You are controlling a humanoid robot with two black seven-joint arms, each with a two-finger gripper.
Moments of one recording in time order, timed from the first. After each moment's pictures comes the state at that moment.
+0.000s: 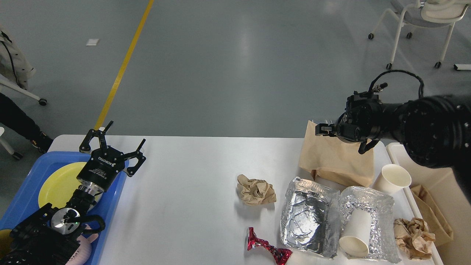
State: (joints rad) left arm -0.51 0.24 -0.92 -0.39 -0.23 -0.94 -0.10; right arm 1.51 0.02 -1.45 0.75 0.14 0.19 -0.18
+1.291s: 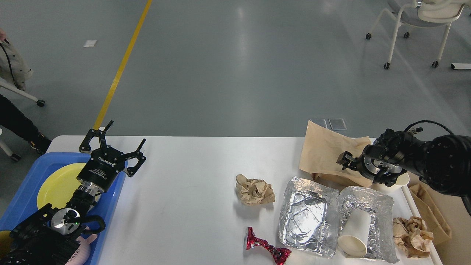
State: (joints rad) left arm -0.51 0.24 -0.92 -0.39 -0.23 -0.94 -0.10; right arm 1.28 -0.14 -1.33 0.66 0.34 0.25 -0.20
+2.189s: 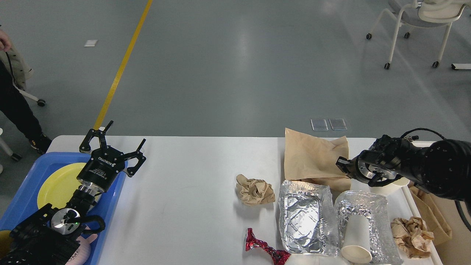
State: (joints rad) left arm -0.51 0.24 -0.92 -0.39 -0.23 -0.94 -0.10; right arm 1.25 -0.13 -1.27 0.65 0.34 0.21 -0.16
